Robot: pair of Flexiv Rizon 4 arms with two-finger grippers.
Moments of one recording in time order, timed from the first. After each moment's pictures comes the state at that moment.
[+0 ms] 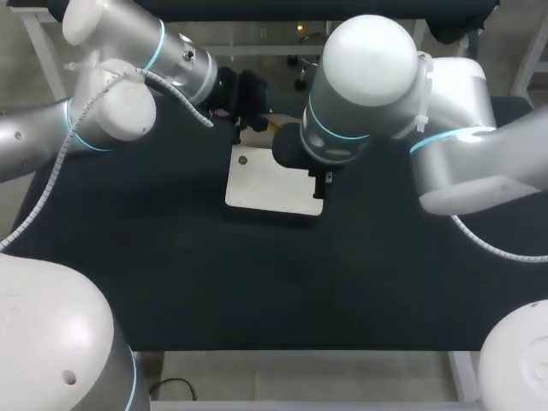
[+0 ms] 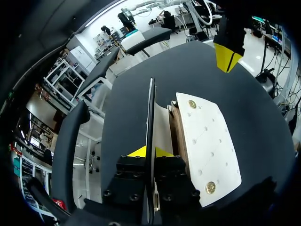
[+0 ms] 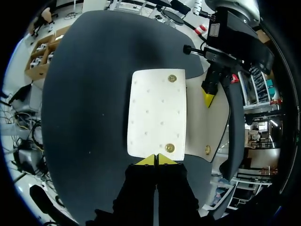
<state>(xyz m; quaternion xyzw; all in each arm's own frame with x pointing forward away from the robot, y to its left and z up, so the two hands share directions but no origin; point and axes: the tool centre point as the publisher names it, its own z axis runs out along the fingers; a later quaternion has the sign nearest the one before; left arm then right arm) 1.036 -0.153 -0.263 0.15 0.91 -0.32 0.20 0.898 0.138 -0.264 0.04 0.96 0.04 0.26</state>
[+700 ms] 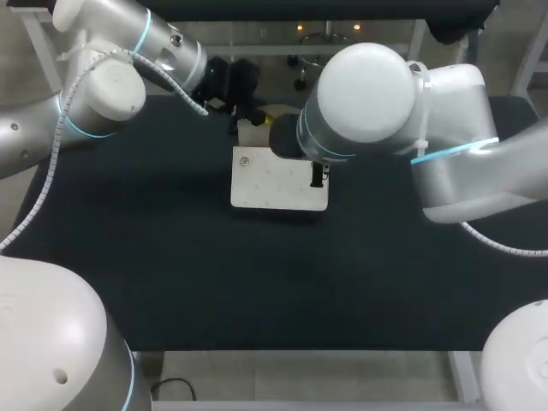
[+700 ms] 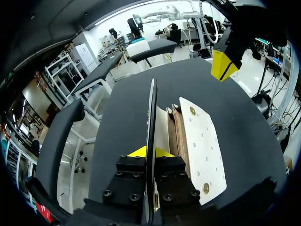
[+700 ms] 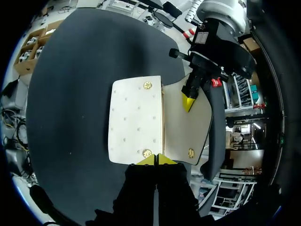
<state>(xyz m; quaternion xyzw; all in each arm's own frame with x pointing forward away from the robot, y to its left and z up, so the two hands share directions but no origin) 1.039 -0.153 -0.253 0.11 0.91 -0.37 0.14 0.923 0.143 -0.234 0.03 0.94 0.04 0.35</state>
